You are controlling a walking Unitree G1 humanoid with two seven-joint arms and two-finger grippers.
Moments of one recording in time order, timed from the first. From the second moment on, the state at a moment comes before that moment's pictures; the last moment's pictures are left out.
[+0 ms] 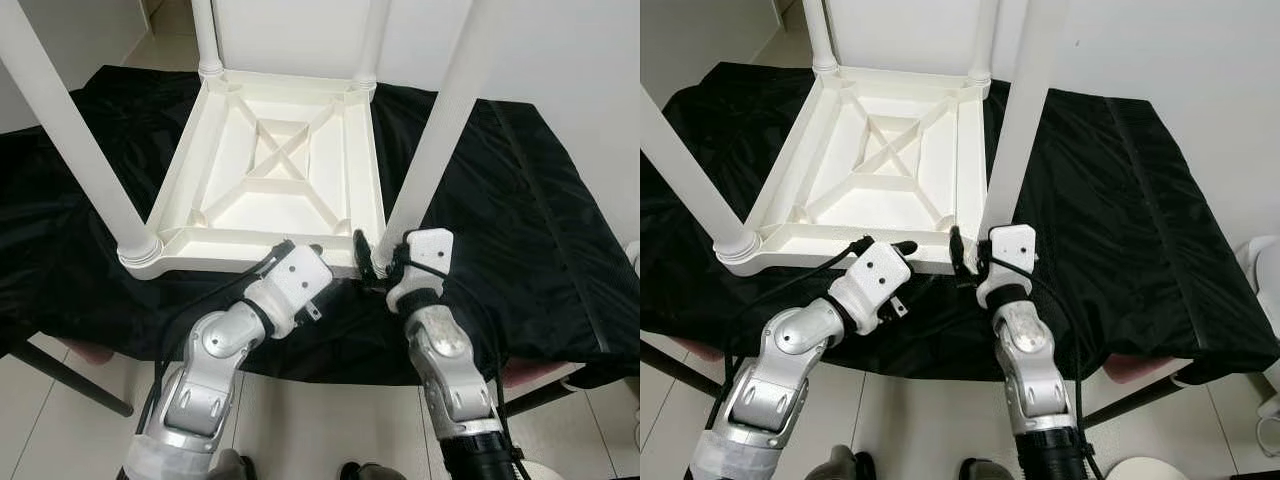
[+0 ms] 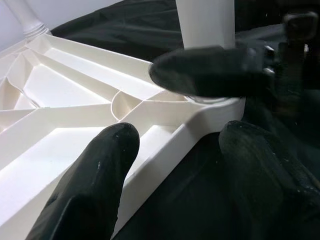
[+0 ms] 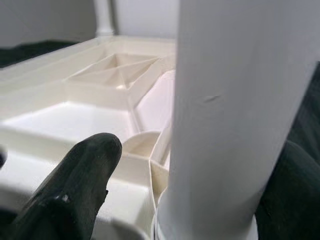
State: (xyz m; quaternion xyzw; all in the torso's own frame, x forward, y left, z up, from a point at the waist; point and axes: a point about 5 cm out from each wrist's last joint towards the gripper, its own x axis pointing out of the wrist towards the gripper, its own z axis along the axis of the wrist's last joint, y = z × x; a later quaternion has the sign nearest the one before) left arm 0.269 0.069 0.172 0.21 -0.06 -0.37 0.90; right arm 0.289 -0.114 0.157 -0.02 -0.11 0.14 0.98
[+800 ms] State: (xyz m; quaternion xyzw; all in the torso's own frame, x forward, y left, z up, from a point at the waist) left arm 0.267 0.081 0.175 0.20 -0.07 -0.35 0.91; right arm 0.301 -0.162 0.145 -0.05 -0.07 0.27 0.96
